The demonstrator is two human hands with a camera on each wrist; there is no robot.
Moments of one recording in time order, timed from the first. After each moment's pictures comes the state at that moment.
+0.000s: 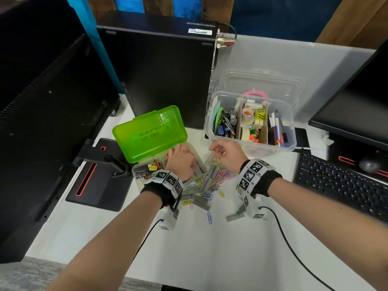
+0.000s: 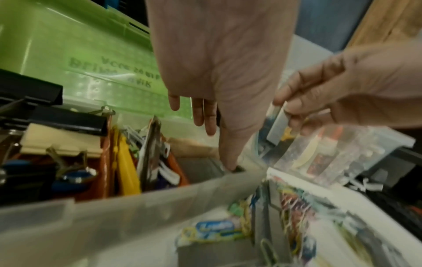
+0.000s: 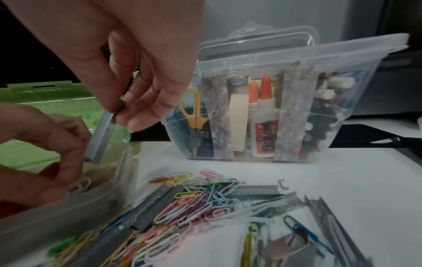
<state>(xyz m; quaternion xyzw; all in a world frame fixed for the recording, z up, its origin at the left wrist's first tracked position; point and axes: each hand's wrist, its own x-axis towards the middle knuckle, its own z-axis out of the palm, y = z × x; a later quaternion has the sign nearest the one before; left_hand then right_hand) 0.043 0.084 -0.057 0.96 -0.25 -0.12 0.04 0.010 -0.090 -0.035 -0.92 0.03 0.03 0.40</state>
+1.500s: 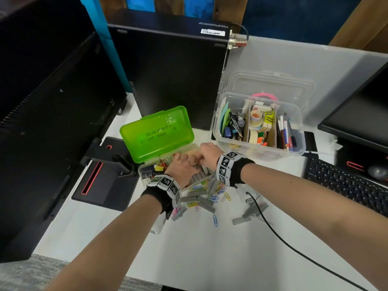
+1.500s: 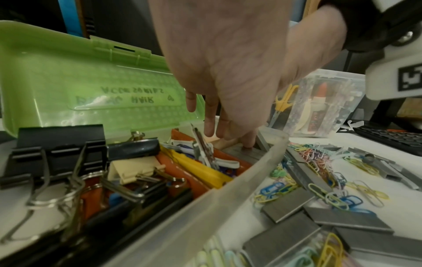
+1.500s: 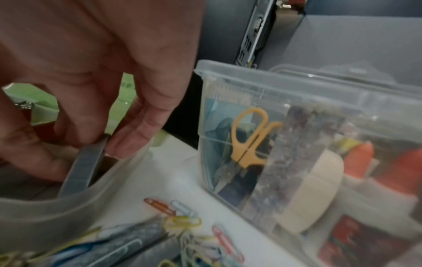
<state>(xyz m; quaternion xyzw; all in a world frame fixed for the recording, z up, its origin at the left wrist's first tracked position) 0.041 0.110 -0.057 0.89 -0.40 -0.14 -0.15 0.058 -0.031 -0.048 -0.96 -0.07 0.22 0.13</state>
